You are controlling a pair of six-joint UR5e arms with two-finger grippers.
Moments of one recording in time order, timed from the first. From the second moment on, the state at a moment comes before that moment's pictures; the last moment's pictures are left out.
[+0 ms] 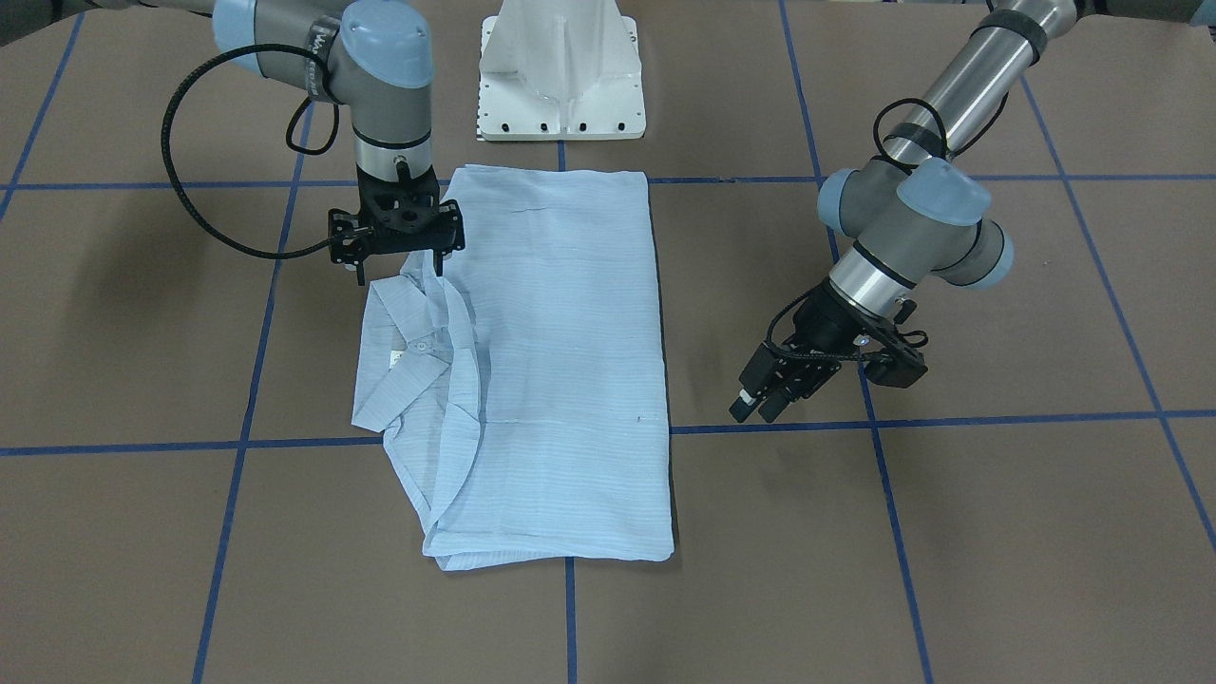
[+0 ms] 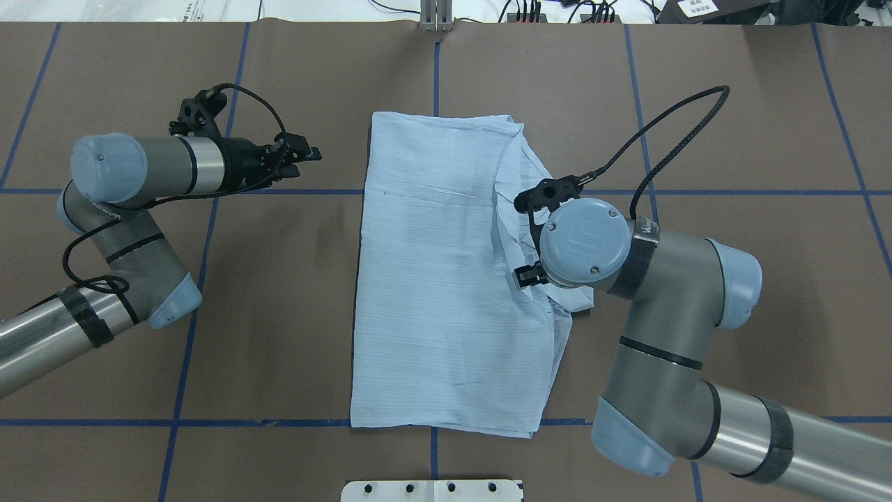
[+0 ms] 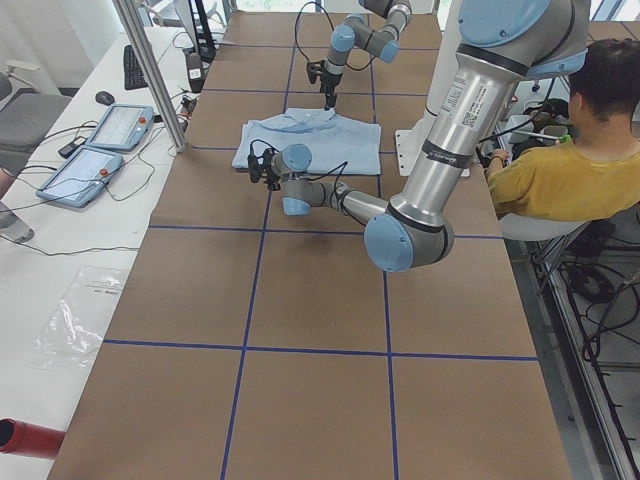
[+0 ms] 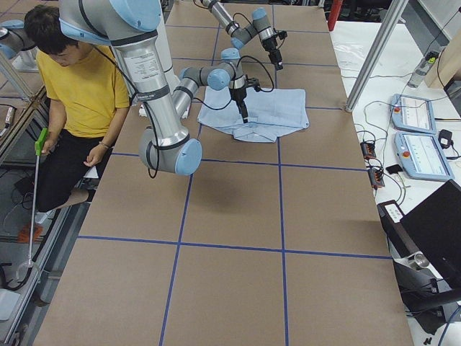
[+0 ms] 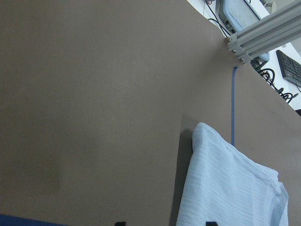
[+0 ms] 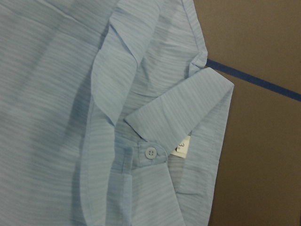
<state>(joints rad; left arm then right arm) -0.74 -2.03 -1.31 -2.79 -1.81 -1.64 0.47 -1.05 1.87 -1.76 1.61 0.93</state>
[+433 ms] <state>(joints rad) -0.74 -2.03 -1.31 -2.79 -1.81 -1.64 0.47 -0.95 1.71 -1.74 1.60 0.92</state>
